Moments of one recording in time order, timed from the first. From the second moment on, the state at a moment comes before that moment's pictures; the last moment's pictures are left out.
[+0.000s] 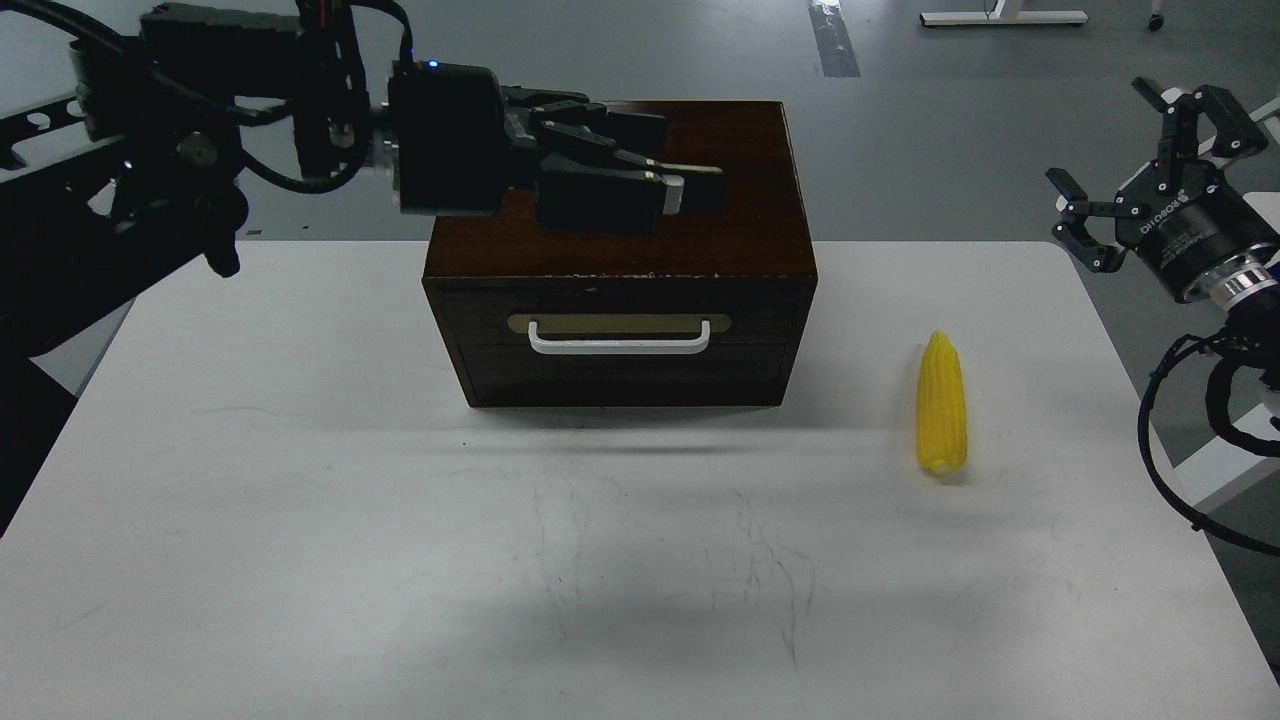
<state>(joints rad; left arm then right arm) -1.28 0.60 -0.44 -1.46 1.59 -0.49 -0.49 0.79 -0.71 0.45 0.80 0.11 0.49 0.41</state>
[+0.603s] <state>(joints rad) -1.42 0.46 -0.08 -1.41 2.11 -0.49 -0.49 0.78 -0.72 0.45 0.80 0.11 0.49 0.41</state>
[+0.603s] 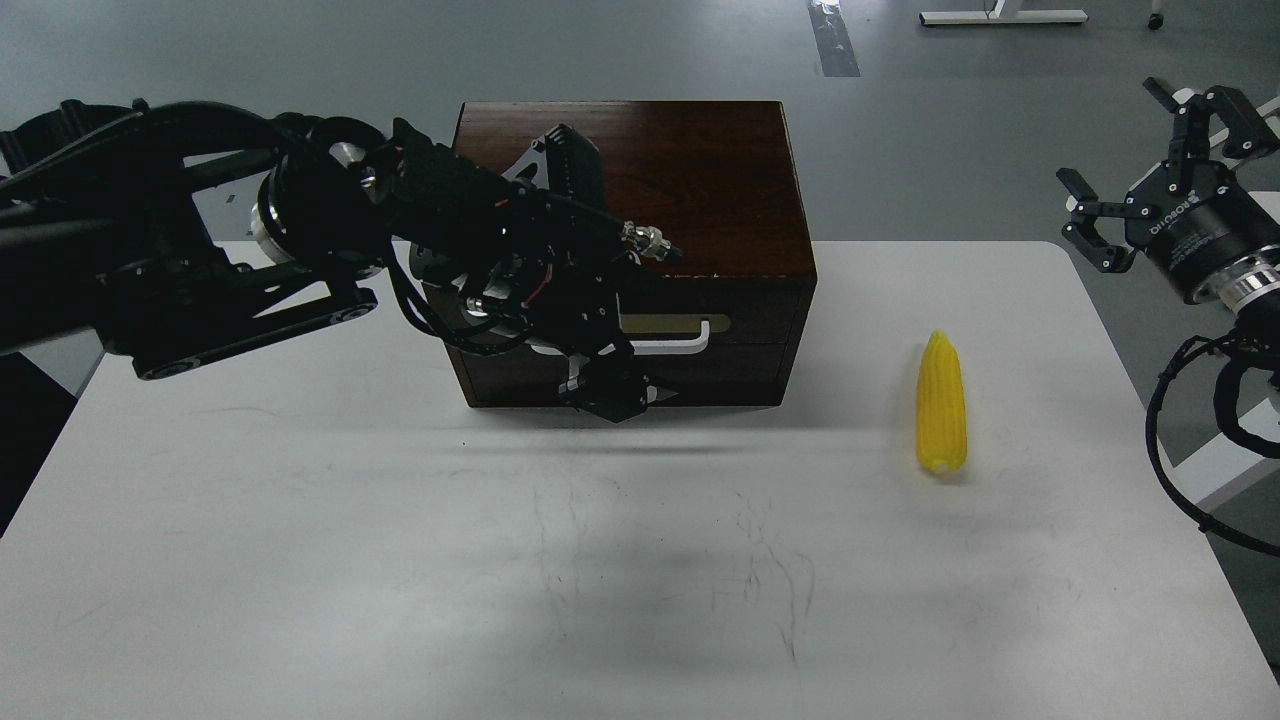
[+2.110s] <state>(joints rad) -1.42 0.38 0.07 -1.28 2.18 -0.49 -0.49 0.77 -0.76 0.46 0.80 0.11 0.49 0.41</state>
